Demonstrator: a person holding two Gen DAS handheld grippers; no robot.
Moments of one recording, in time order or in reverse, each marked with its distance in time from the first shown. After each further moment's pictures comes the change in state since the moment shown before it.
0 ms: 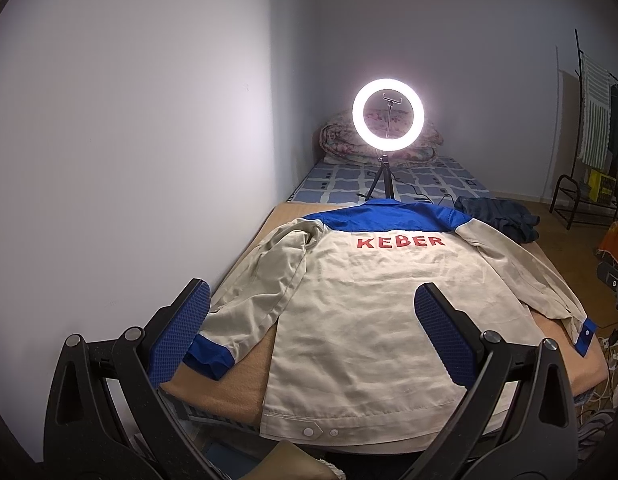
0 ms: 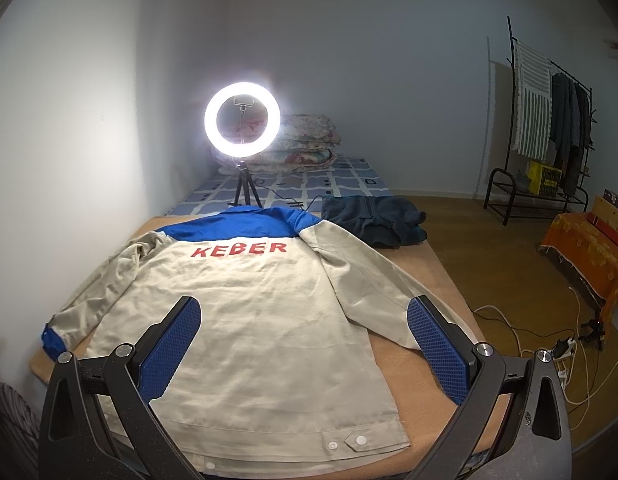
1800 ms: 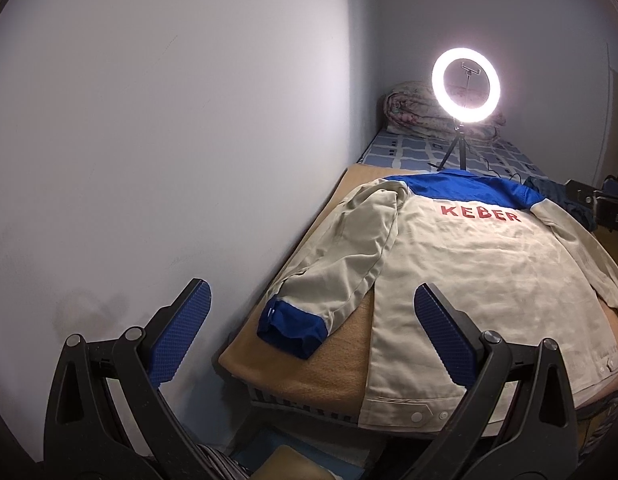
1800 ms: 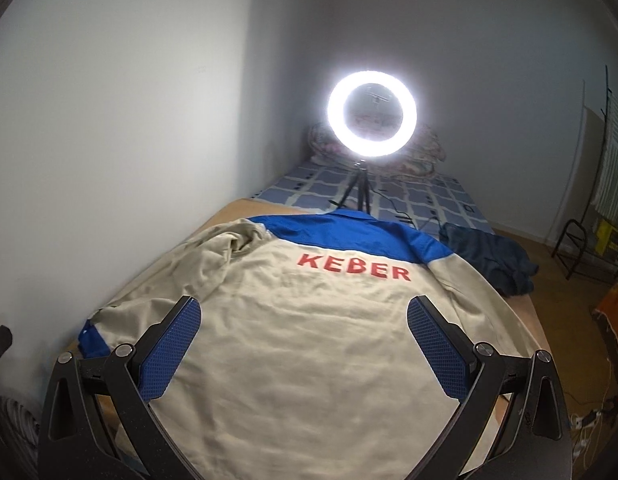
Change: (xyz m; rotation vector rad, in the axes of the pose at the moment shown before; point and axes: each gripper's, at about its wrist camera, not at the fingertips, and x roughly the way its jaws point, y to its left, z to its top) left arm 0.063 0.122 -0.070 -0.085 0.092 0.155; right arm 0.090 0.210 0.025 -0.226 0.031 0.214
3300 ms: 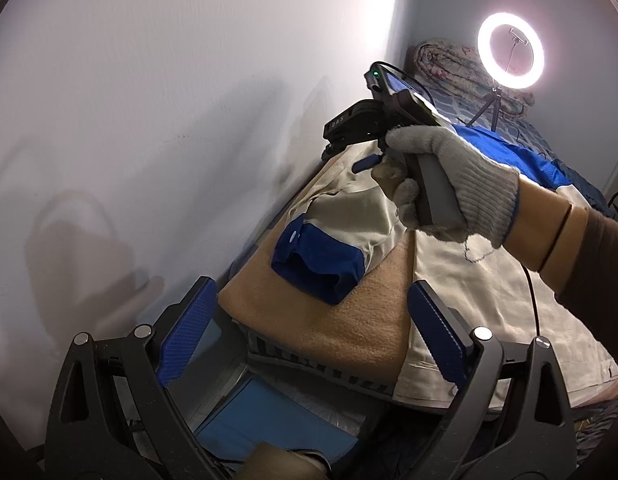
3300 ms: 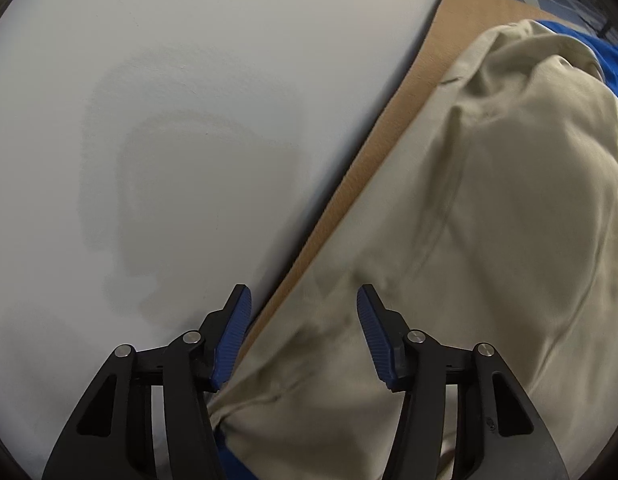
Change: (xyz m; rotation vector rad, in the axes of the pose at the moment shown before) left arm 0.074 0.049 -0.053 -0.137 0.236 -0.015; right arm 0.328 0.262 -0.023 0.114 0.744 0.568
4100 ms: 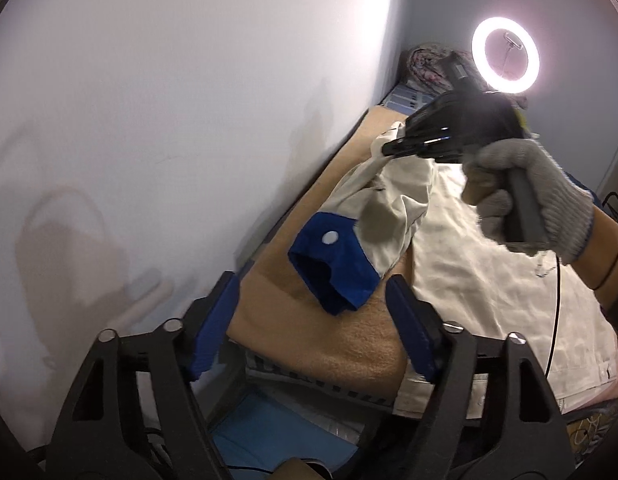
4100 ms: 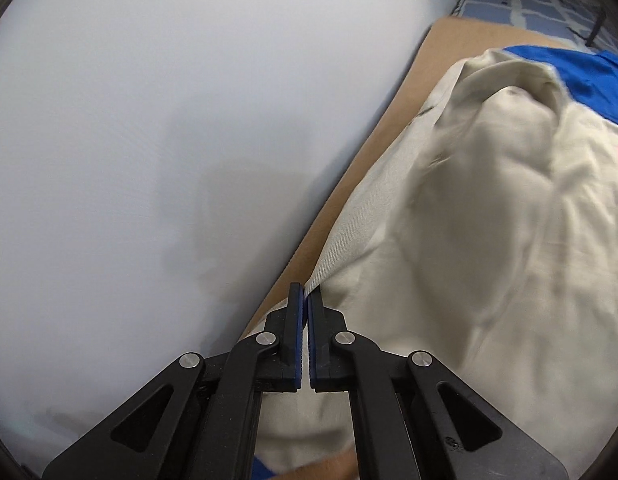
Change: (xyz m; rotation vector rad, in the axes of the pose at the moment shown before) left arm 0.002 0.008 0.014 0.012 -0.023 -0.036; right arm -0.114 -0.051 -0.026 -0.010 -0.121 0.123
